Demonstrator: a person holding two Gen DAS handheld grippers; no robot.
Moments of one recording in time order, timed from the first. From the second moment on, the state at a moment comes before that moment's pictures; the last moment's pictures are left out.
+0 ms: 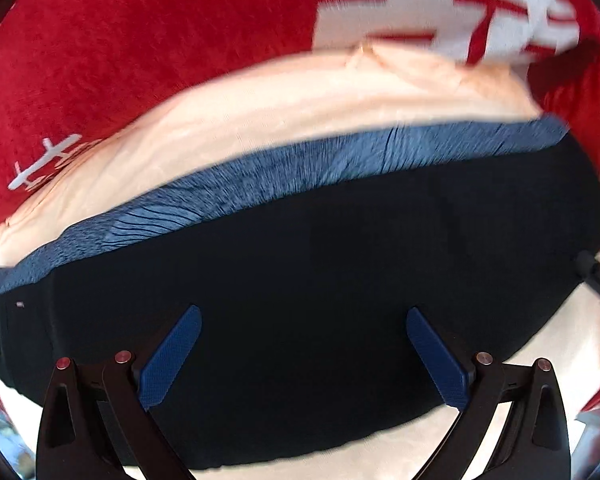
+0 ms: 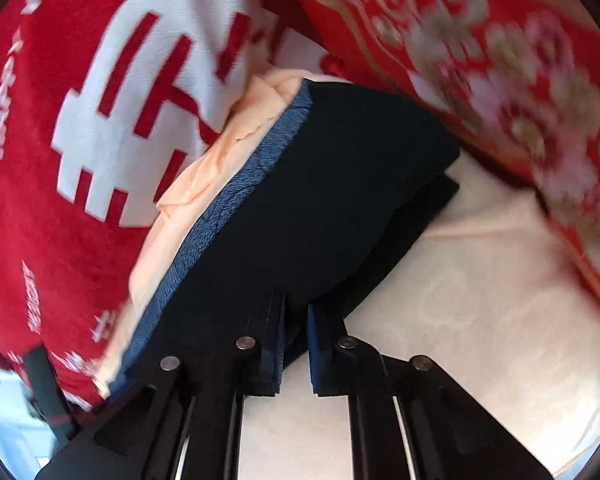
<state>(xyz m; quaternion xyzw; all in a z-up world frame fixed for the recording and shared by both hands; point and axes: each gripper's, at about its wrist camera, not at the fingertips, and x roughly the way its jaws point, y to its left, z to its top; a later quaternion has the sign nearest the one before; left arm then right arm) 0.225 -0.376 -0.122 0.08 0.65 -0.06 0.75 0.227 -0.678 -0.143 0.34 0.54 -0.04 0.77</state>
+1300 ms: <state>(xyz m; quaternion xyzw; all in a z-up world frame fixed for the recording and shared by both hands) 0.192 -0.385 -0.139 0.05 0.59 -0.11 0.80 0.225 -0.673 -0.100 0.36 0.42 0.05 0.83</state>
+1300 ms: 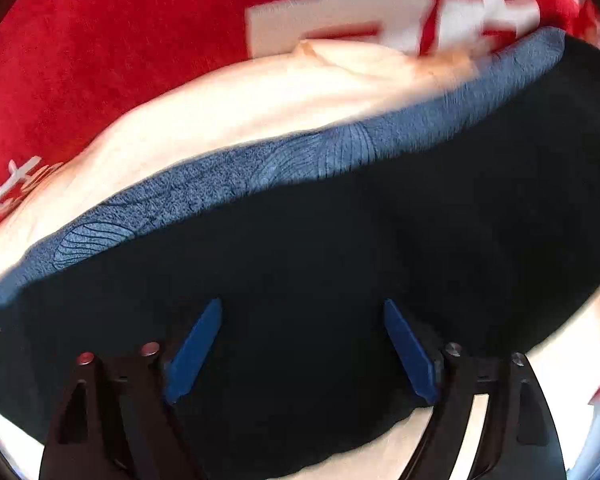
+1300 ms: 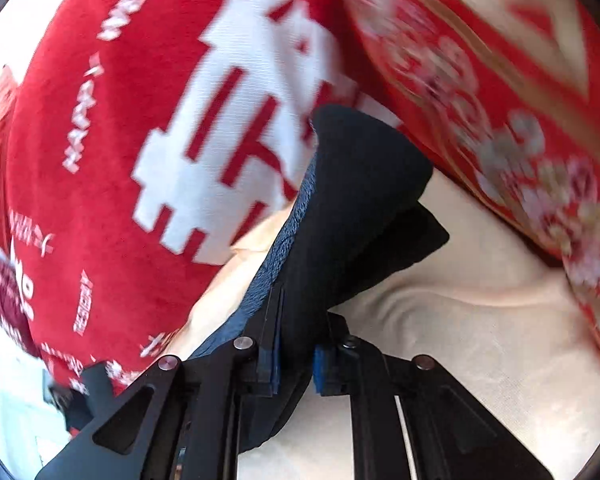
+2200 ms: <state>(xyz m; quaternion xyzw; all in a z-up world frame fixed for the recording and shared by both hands) 0.121 0.001 -0.106 -0.03 0.63 0.11 0.77 0.183 -0.236 -0.160 -0.30 0.50 0.11 0.80</state>
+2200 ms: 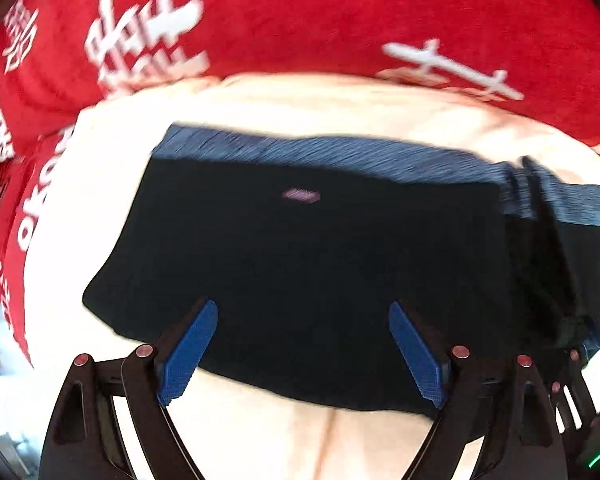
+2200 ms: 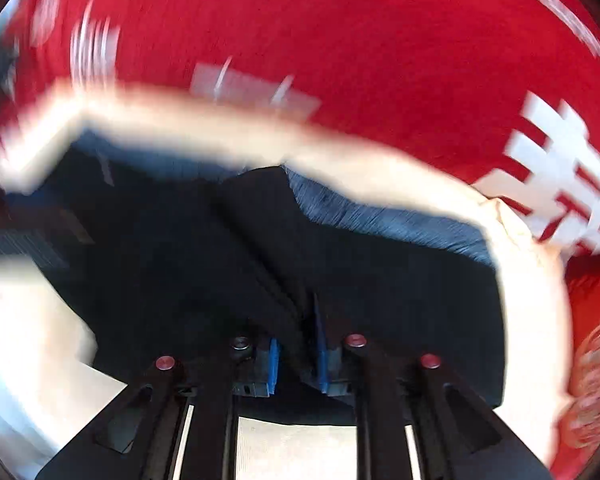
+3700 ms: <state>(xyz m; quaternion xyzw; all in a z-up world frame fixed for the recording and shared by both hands) 0.138 -0.066 -0.149 -0.03 0.64 0.07 0.77 0.190 -0.370 -0.189 0.47 0.61 0.17 0.62</state>
